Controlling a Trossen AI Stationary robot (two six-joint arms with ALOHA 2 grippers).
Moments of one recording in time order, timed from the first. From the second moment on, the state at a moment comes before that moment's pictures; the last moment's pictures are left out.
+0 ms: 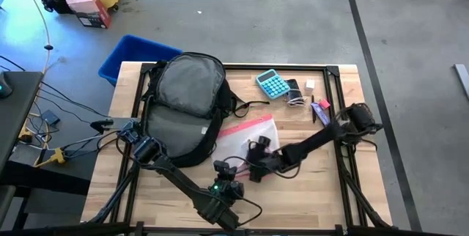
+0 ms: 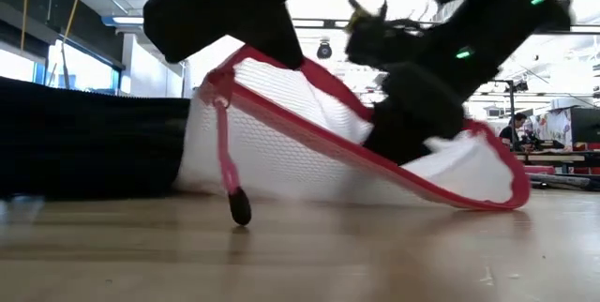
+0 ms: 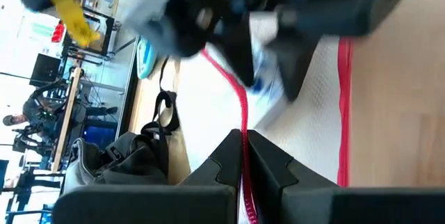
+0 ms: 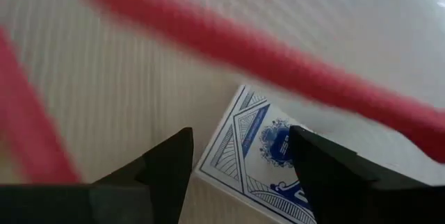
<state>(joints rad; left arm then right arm) -0.65 2.38 2.04 -1.35 -1.05 -0.65 0.43 1.88 0.98 -0.14 0.48 0.50</state>
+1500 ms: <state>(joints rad) -0.62 2.38 1.97 -1.32 -1.03 -0.69 0.49 1.90 0.99 -0.18 0.39 0.63</state>
